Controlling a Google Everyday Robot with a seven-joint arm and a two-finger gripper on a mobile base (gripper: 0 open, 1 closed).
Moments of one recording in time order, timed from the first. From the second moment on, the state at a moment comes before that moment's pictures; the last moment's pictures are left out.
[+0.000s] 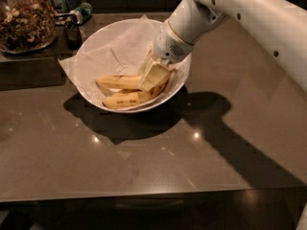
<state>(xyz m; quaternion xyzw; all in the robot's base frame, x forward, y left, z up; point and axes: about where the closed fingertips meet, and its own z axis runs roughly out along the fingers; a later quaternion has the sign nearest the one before) 0.580 0.010 0.890 -0.68 0.66 0.20 0.24</state>
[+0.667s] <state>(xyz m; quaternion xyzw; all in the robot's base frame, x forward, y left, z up) 0.543 -0.001 0.954 -0.72 0.59 0.22 0.30</state>
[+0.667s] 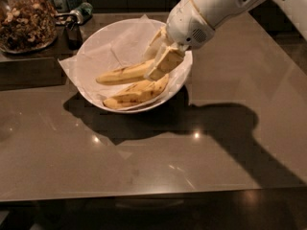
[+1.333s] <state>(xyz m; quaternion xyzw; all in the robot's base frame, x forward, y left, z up) 0.470 -0.028 1.007 -0.72 0.54 0.24 0.36</state>
